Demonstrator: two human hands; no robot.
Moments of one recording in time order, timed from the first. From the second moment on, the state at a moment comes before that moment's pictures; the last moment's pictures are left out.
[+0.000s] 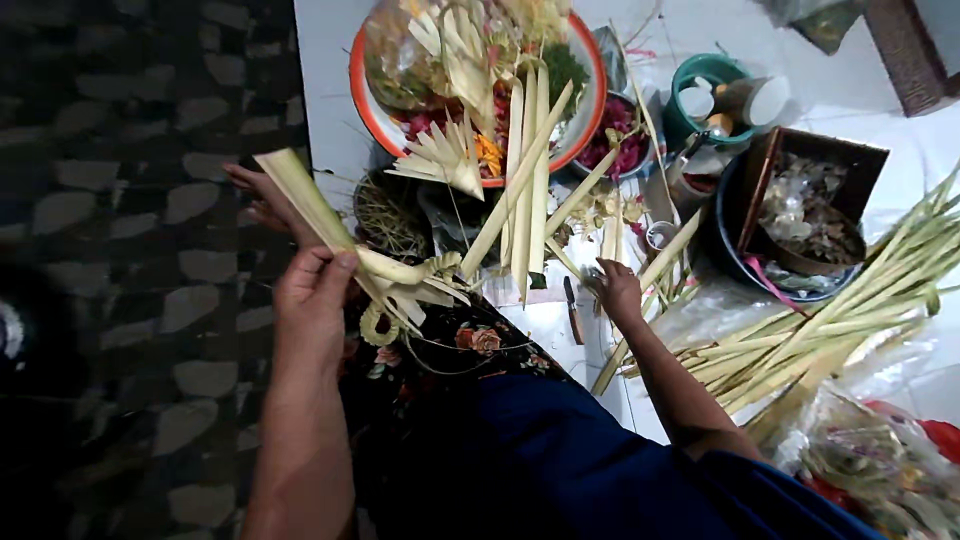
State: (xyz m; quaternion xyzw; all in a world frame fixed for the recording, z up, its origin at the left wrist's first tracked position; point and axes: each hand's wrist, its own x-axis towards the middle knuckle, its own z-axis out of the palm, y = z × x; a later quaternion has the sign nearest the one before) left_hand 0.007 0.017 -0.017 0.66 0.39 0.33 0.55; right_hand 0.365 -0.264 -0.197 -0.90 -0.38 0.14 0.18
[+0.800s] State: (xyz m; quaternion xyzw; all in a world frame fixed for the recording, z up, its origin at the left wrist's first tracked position) left_hand 0.033 0.009 0.047 0.62 0.32 0.28 0.66; right_hand 0.322 -0.211 -0.083 -0.73 -0.41 0.28 0.47
